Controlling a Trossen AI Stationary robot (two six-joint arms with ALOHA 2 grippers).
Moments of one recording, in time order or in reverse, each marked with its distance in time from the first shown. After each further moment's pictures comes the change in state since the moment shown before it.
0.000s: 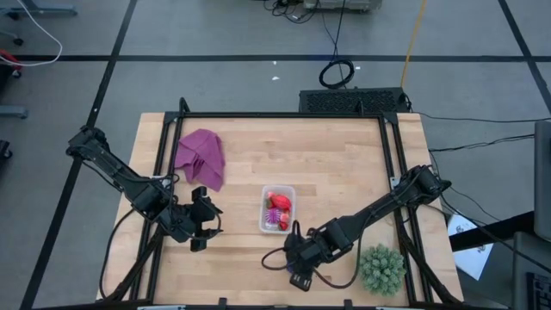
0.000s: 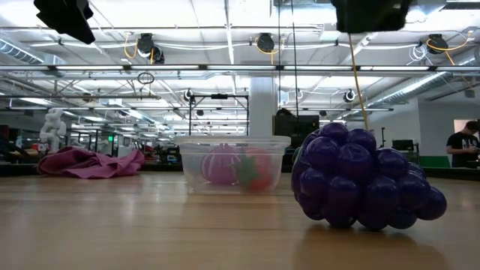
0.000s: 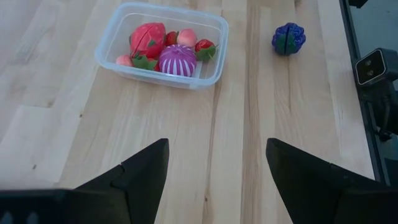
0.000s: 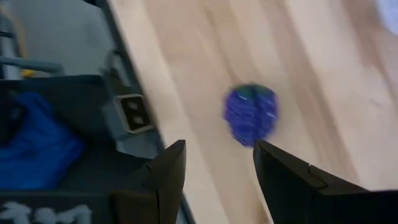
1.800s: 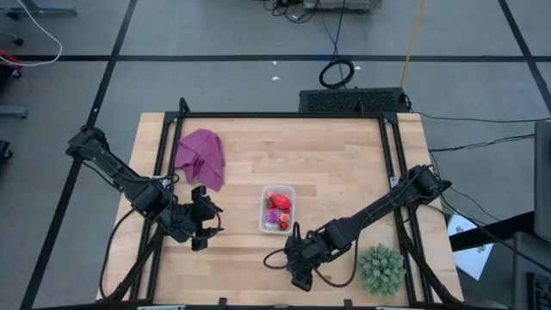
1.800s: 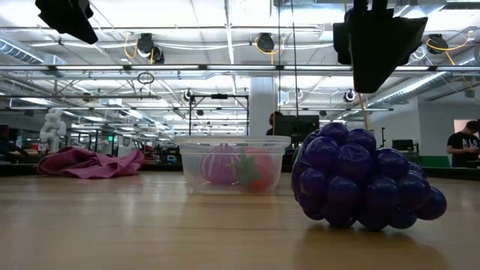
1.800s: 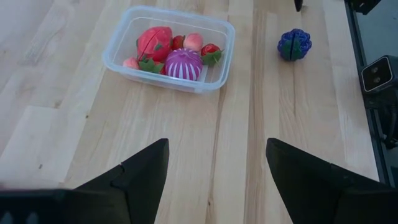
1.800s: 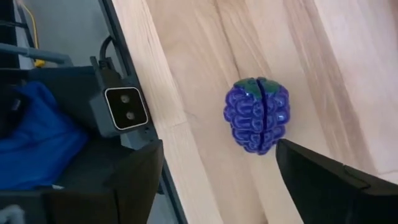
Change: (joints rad) left arm 0.000 0.000 0.000 0.000 -0.026 -0.016; right arm -0.005 0.000 -0.132 0.169 -0.048 -0.023
